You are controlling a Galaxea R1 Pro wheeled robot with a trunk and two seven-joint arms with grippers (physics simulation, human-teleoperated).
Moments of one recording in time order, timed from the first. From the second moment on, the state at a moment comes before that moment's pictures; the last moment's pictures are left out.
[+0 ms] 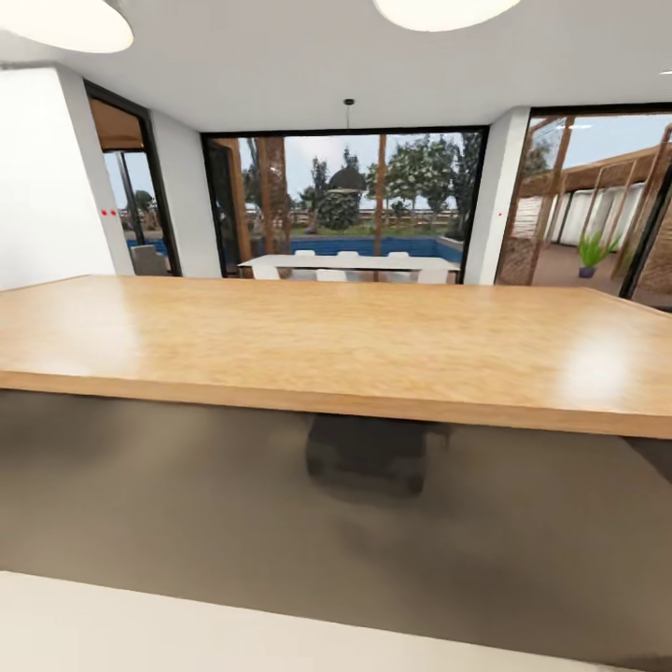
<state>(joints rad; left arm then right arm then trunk) 0.04 -0.02 0.22 -0.28 0.00 -0.10 0.00 -0.03 -0.08 0.00 -0.32 0.00 -0.15 0.00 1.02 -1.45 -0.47</state>
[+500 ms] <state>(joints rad) 0.04 -0.02 0.22 -0.28 0.00 -0.10 0.00 -0.03 -0.08 0.00 -0.32 0.00 -0.15 0.00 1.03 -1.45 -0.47</state>
